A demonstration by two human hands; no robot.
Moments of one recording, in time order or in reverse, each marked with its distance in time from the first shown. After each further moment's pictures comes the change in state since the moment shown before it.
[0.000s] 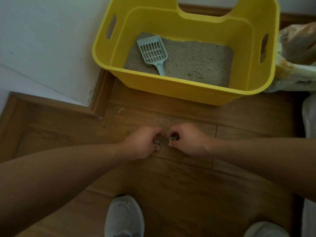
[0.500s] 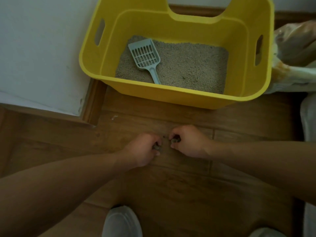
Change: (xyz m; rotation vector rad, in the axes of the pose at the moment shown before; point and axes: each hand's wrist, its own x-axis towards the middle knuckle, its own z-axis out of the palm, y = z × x) left_hand 0.017 0.005 0.009 0.057 -0.039 0.051; right_hand 0.007 0.020 -0.010 0.035 -0.005 0.047
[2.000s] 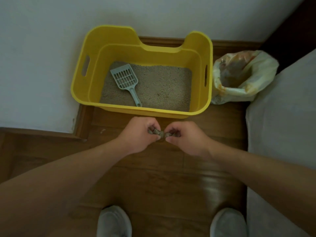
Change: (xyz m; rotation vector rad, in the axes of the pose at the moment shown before) left_hand -0.022 0.108 -0.093 -0.272 0.183 0.076; right_hand -0.086 -0.006 -0.084 0.283 0.242 0.019
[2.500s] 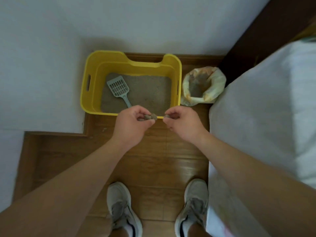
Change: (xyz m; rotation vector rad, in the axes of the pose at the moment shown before) left_hand -0.060 0.157 -0.076 -0.298 0.278 -0.187; right_hand -0.077 -0.100 -0.122 0.362 0.247 0.245
